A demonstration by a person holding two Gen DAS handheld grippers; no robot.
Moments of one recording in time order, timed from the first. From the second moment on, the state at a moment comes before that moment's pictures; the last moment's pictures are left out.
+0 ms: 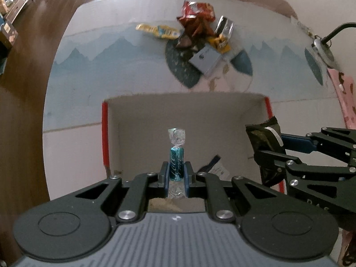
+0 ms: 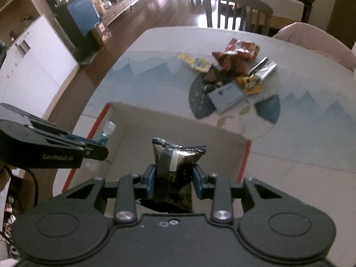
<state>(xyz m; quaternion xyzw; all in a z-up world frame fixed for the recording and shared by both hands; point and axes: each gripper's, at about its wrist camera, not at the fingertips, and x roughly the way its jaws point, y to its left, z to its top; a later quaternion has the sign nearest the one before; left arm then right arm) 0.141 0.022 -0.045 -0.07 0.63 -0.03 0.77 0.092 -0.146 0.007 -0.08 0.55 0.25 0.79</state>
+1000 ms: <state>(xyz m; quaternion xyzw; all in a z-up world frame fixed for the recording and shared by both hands) 0.117 0.020 -0.142 -0.04 0.69 -0.01 0.72 0.057 -0.108 -0.112 -0.13 0.64 0.24 0.72</state>
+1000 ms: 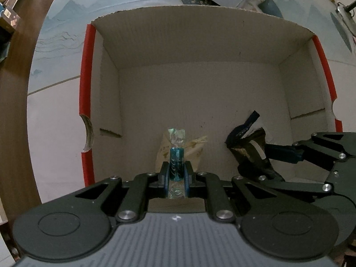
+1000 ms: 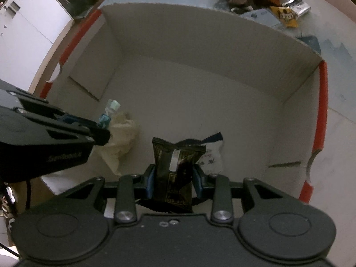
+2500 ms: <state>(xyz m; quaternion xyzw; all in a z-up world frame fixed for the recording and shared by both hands) 0.089 0.020 -0.038 -0.02 0.57 -0.03 0.82 0.038 -0.139 -0.011 -0.07 0.55 0.25 0.79</state>
